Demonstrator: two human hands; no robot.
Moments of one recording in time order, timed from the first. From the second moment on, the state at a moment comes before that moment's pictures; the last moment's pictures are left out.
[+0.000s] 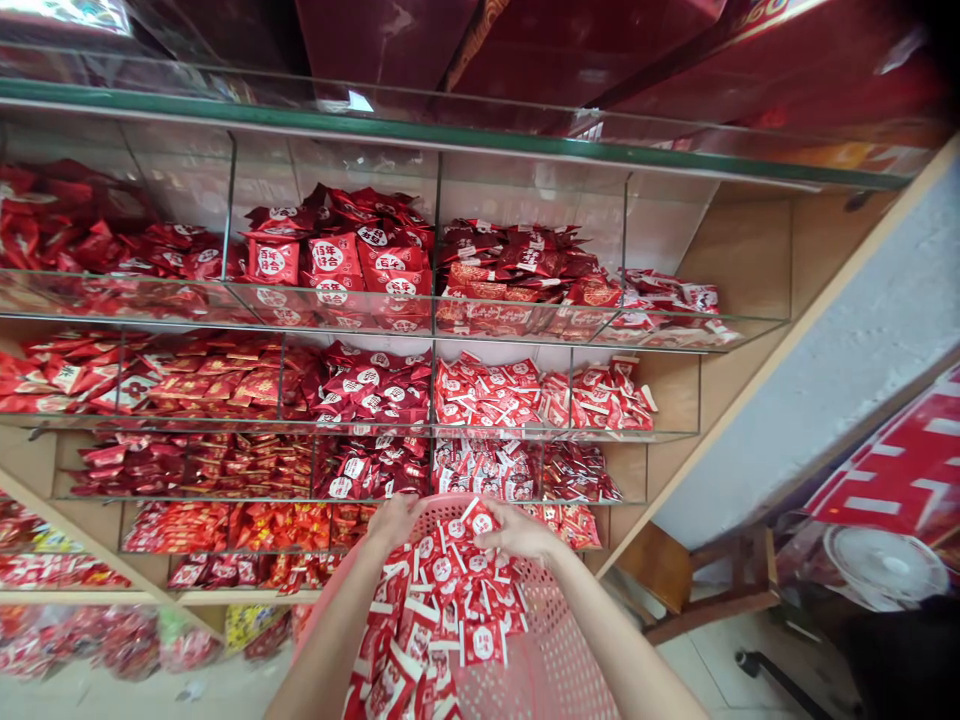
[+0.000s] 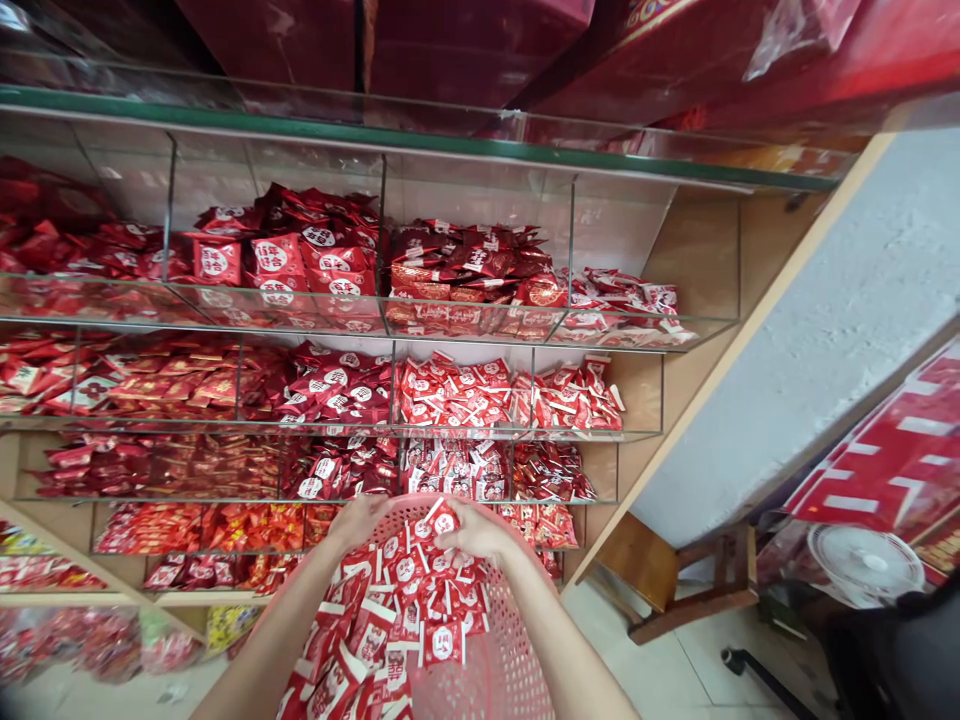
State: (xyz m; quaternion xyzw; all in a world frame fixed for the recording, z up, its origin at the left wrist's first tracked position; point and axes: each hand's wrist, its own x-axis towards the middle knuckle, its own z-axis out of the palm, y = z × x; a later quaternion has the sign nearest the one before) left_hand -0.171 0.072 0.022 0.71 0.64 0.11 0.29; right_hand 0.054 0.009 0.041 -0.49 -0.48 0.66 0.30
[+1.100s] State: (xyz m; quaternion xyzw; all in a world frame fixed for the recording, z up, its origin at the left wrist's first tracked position) left_hand -0.170 0.070 0.022 0.71 0.65 0.09 0.26; right_hand 0.077 0.018 0.018 -0.56 -0.45 0.67 0.16
